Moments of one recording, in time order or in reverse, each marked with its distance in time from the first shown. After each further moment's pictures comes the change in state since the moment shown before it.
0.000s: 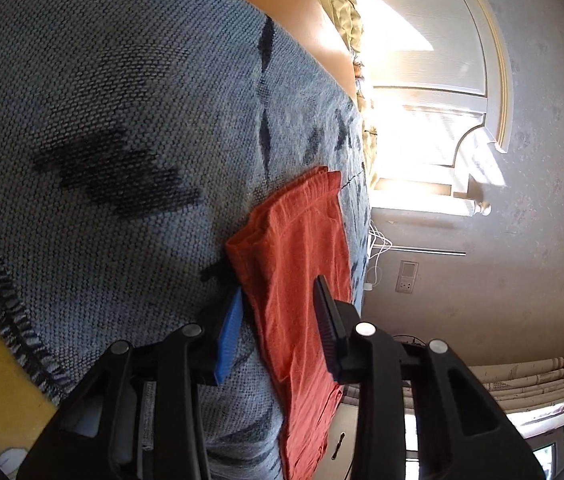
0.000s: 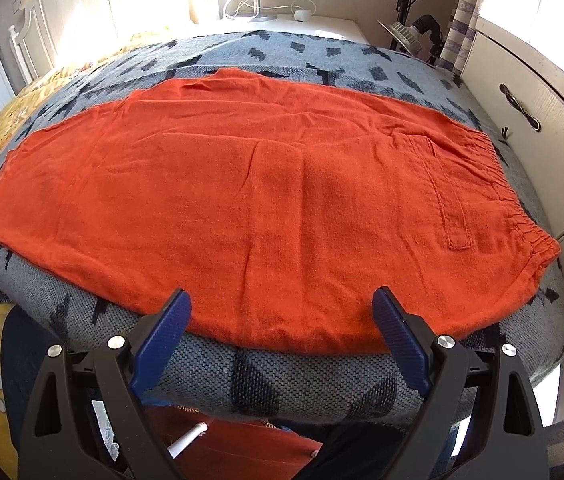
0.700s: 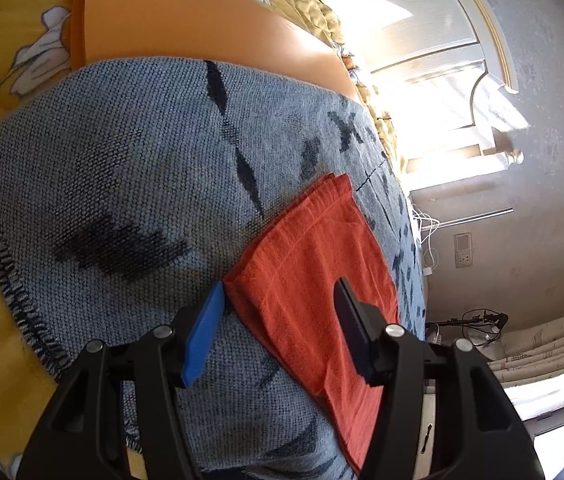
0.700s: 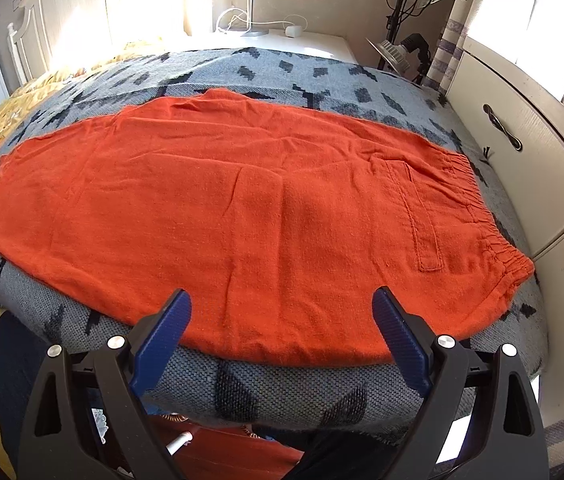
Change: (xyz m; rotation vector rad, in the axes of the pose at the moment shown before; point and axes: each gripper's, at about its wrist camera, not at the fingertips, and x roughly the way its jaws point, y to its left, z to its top) left arm -0.006 -0.029 0.001 0.237 -0.052 0.180; right arm -0.016 -0.004 0.007 -0.014 -0.056 -0.062
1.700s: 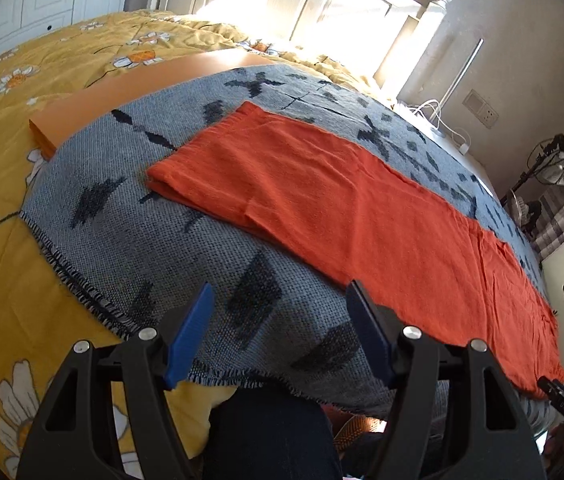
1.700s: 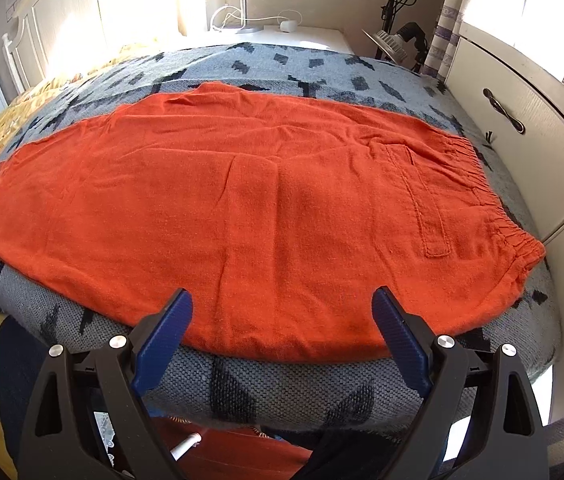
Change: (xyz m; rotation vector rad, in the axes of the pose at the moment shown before) left arm -0.032 -0.076 -0.149 0.608 -0.083 0.288; right arm 0.010 -0.017 -0.008 0.053 0.007 -0.001
